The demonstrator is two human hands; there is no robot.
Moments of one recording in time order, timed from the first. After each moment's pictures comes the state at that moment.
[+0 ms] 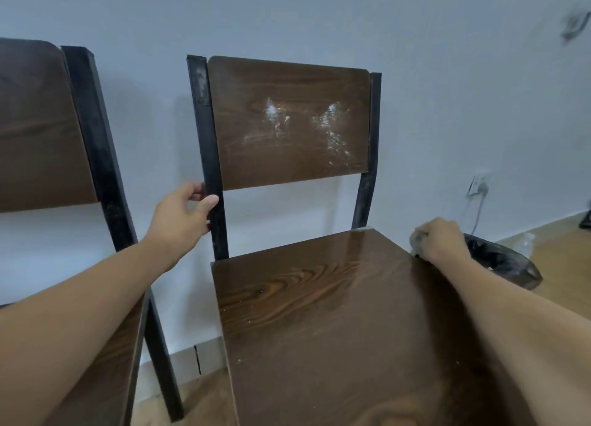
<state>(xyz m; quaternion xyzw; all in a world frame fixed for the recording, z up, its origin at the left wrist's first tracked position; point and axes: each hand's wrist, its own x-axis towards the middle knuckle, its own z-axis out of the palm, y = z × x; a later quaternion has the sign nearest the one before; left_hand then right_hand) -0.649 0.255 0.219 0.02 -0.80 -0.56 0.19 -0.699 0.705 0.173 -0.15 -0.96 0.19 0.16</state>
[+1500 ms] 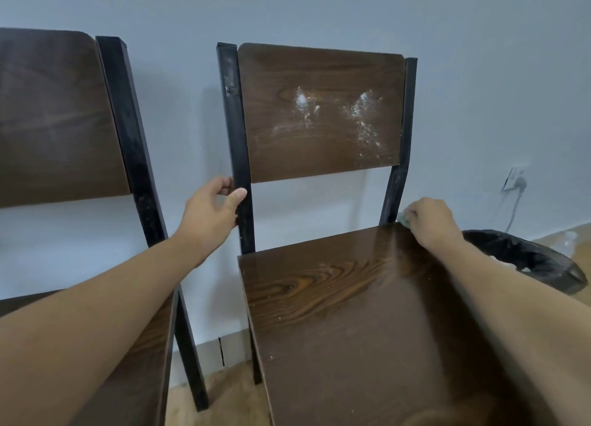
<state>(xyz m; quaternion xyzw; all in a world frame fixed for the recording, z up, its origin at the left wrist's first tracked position) -0.657 0.244 0.208 0.01 -0.79 -0.58 0.18 -0.729 0.637 0.178 -0.06 -0.96 0.18 0.19</state>
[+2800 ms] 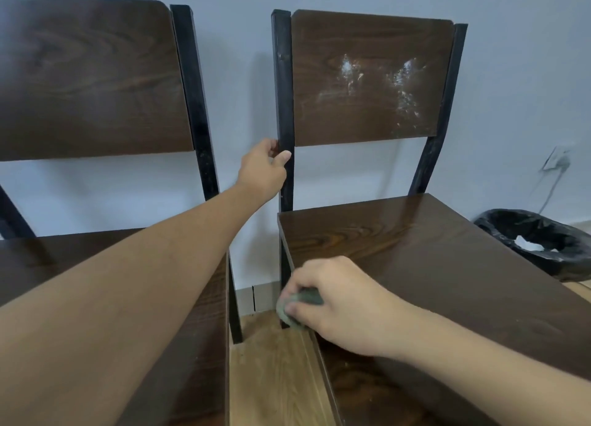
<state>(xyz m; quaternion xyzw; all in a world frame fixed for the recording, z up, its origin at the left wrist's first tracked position) -0.633 0.259 0.230 0.04 -0.84 -0.51 0.17 -0.471 0.435 0.211 0.32 -0.90 0.29 -0.07</state>
